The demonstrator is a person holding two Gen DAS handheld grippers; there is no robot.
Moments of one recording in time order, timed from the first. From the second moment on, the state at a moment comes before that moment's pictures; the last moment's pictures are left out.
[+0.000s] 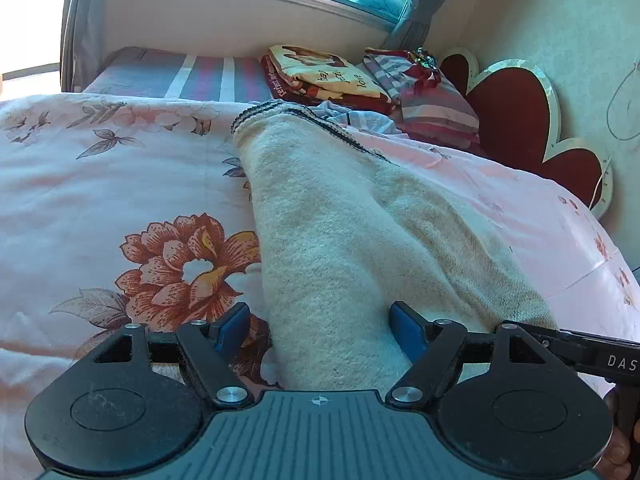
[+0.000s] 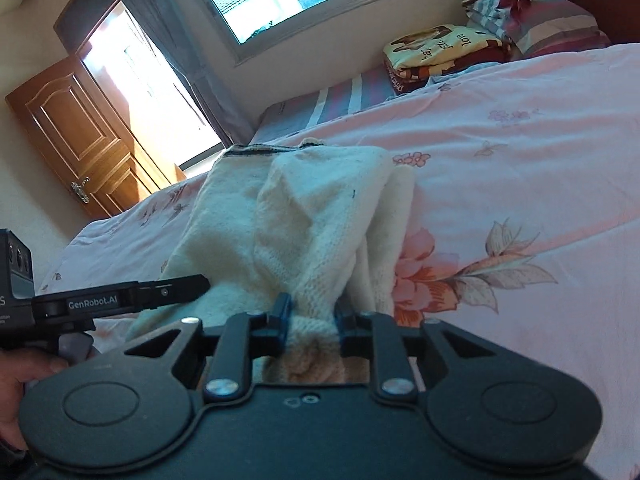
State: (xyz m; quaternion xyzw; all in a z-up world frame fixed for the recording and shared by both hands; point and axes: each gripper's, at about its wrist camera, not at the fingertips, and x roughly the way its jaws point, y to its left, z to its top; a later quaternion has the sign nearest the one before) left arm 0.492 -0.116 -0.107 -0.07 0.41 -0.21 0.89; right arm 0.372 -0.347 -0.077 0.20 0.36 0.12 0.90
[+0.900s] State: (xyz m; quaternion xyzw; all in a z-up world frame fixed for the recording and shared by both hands) left arm 0.530 -0.141 -0.109 -0.01 0.40 -0.21 0.89; right arm 0.409 -0.368 -0.086 0.17 0.33 0.04 0.93
